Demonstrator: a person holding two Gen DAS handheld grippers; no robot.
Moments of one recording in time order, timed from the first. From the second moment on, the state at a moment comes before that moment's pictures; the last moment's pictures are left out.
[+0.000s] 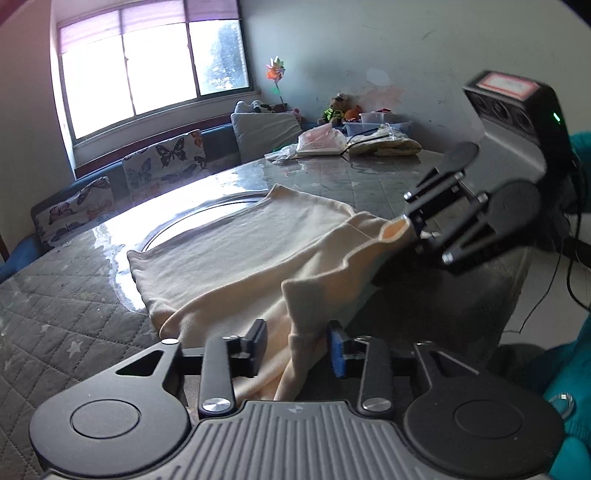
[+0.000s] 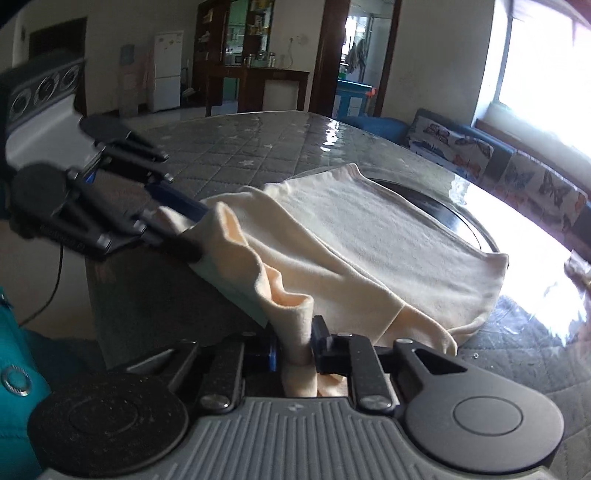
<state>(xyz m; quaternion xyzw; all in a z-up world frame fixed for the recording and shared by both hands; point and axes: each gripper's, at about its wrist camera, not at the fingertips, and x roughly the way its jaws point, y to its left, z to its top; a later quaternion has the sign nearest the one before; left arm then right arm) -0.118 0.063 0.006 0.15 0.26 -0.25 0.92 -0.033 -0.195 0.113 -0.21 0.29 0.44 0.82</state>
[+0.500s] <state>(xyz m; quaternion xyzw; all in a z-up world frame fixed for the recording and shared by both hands) -0.118 0.070 -0.008 0.21 0.27 -0.23 0.91 -0.027 -0.196 0.118 -0.18 0.29 0.43 0.83</state>
